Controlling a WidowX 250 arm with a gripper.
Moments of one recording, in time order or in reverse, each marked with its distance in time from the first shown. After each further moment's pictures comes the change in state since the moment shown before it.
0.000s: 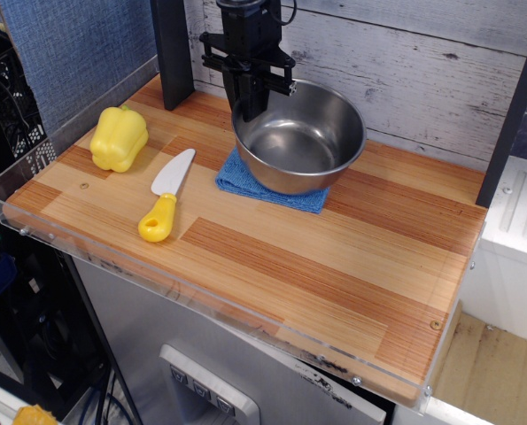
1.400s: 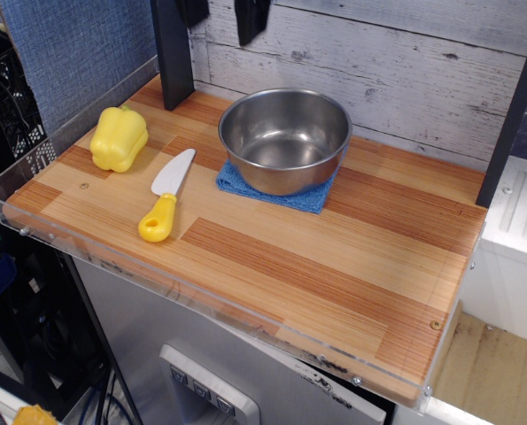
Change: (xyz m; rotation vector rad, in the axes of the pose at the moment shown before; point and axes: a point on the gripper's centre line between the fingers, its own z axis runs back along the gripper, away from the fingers) arm -0.021 0.001 0.106 0.108 -0.144 0.081
